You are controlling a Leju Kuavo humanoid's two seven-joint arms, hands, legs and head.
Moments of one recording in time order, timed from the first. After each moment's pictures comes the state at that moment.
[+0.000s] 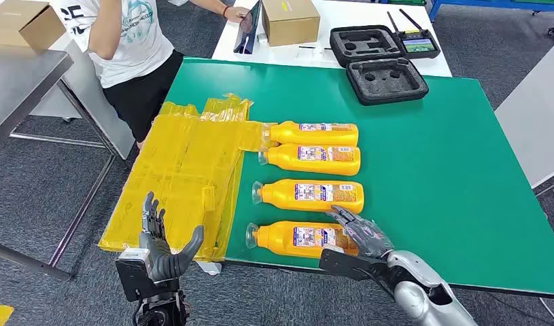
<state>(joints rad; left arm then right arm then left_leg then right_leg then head) 0.12 -0.16 -0.24 -1.48 0.00 0.43 -0.69 -0.22 -0.37 0.59 -1.39 0.75 0.05 -0.08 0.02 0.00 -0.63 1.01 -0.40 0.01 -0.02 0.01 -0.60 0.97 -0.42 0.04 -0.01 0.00</state>
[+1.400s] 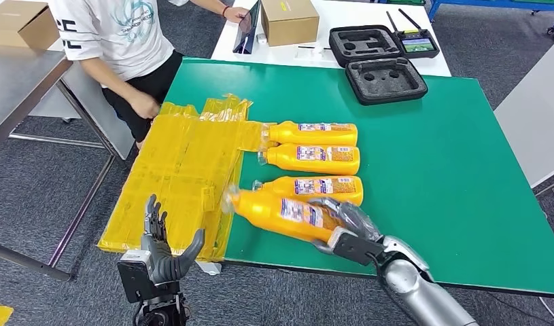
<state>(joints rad) 0.12 -0.16 -0.23 -1.46 -0.01 0.40 -0.70 -0.32 -0.28 0.62 -1.23 0.40 -0.06 -0.49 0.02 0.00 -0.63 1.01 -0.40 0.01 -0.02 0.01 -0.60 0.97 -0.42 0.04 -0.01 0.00</state>
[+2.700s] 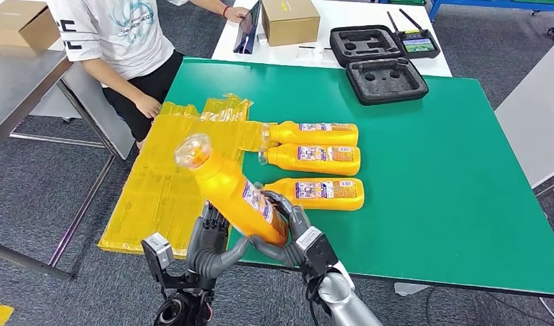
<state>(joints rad) 0.02 -0.14 -0.41 -1.45 0.19 -0.07 -0.64 -0.23 0.13 0.55 -1.08 0.18 -0.08 -0.69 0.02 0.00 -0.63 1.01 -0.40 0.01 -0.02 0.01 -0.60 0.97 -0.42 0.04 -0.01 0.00</state>
